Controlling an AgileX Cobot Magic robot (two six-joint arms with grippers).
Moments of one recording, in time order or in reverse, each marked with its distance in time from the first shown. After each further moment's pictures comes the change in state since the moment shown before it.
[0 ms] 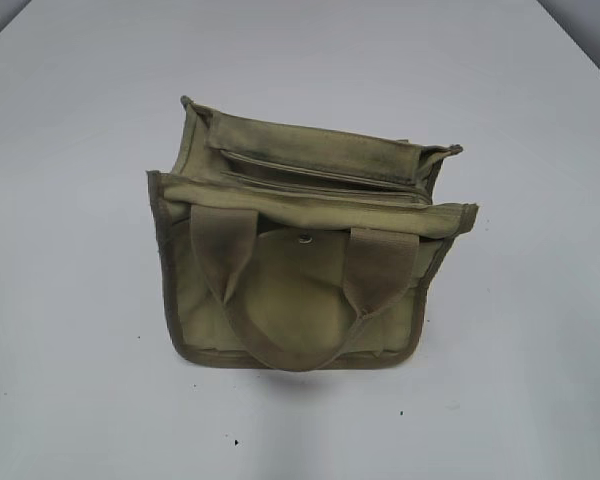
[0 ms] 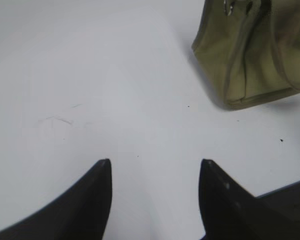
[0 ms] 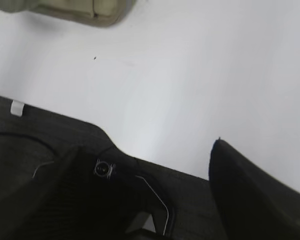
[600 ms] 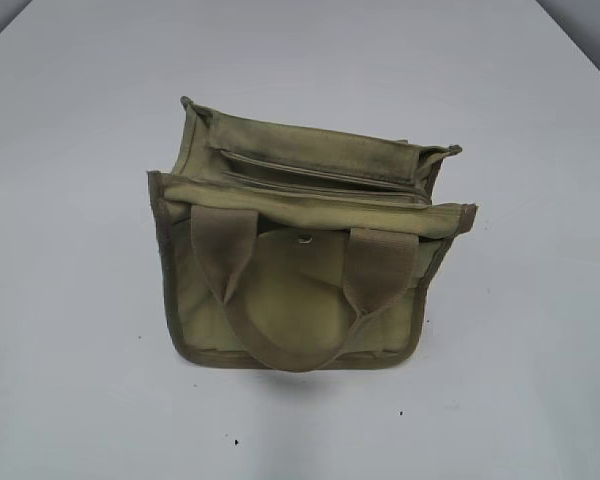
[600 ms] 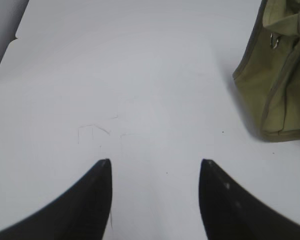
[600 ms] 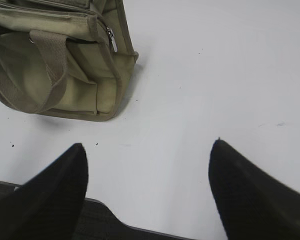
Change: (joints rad) left arm 0.131 -0.115 0.000 0.006 0.000 0.000; right arm -0.163 -0.426 0.002 0.057 -0.014 0.001
